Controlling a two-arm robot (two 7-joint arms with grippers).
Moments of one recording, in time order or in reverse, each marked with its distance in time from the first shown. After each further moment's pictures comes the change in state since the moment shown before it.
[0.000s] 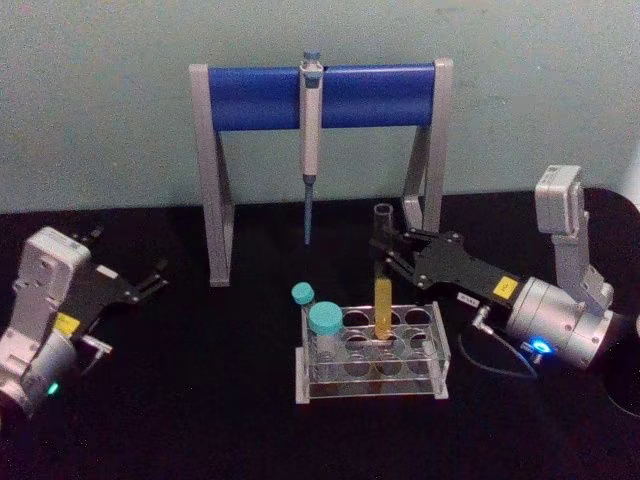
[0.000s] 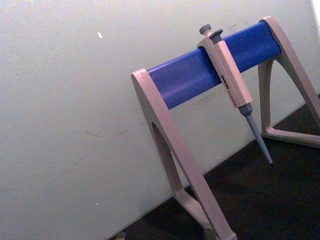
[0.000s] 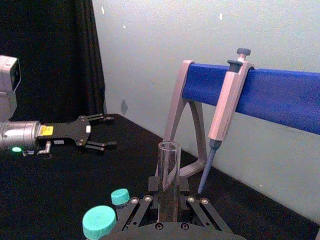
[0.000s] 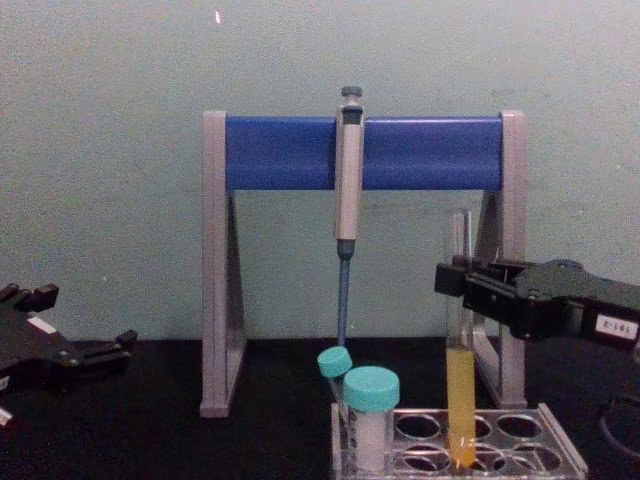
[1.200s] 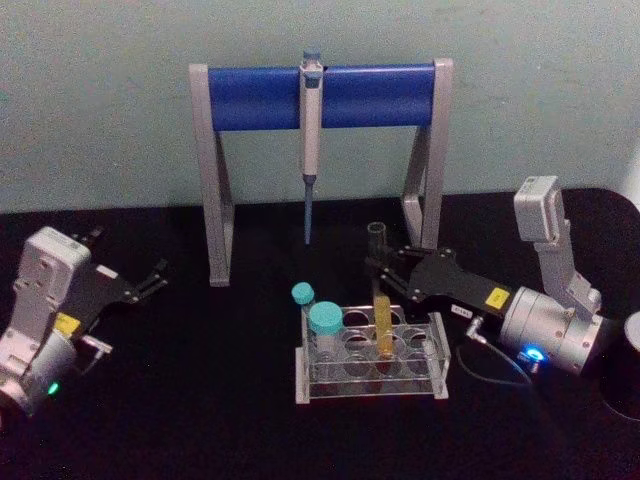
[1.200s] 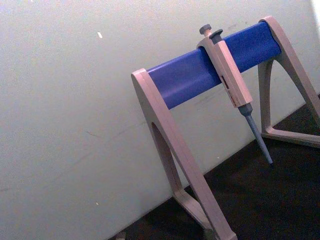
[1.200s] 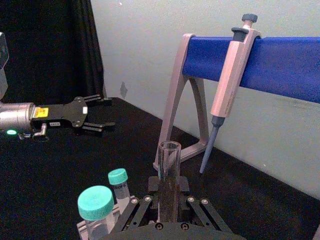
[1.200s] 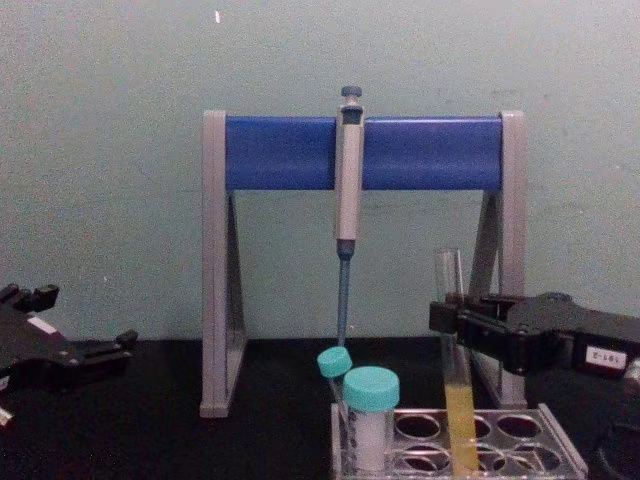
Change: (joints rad) left arm 0.000 0.000 0.000 0.000 0.000 0.000 0.000; right arm 0.018 -0.009 -0.022 0.043 -0.028 0.043 0.000
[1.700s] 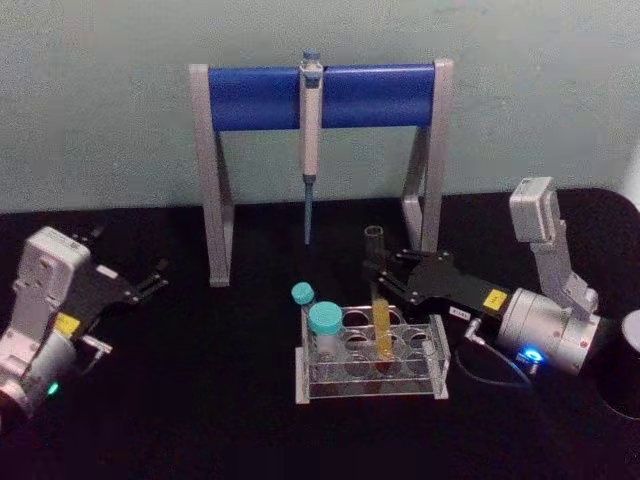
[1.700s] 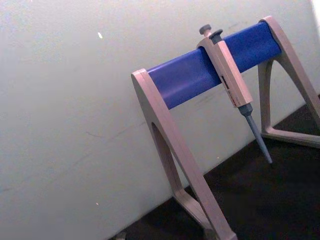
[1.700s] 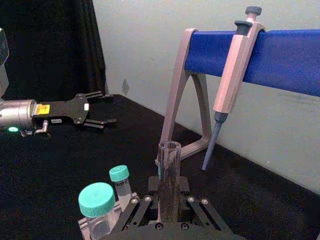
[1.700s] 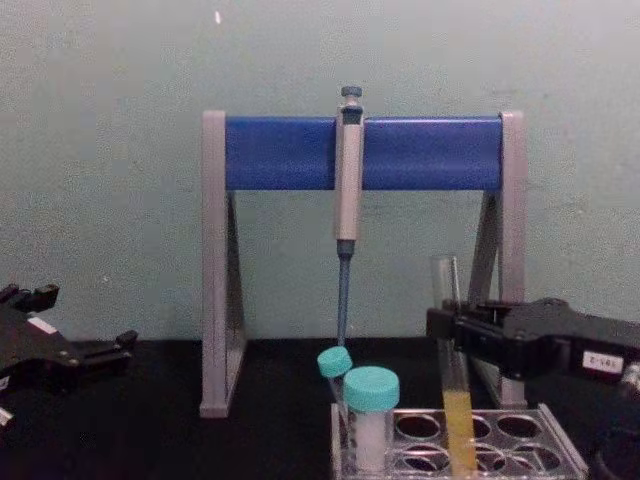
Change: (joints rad) left arm 0.000 0.000 0.000 0.000 0.000 0.000 0.000; right arm 0.009 -0.001 -0.008 0.013 0.002 0.011 0.010
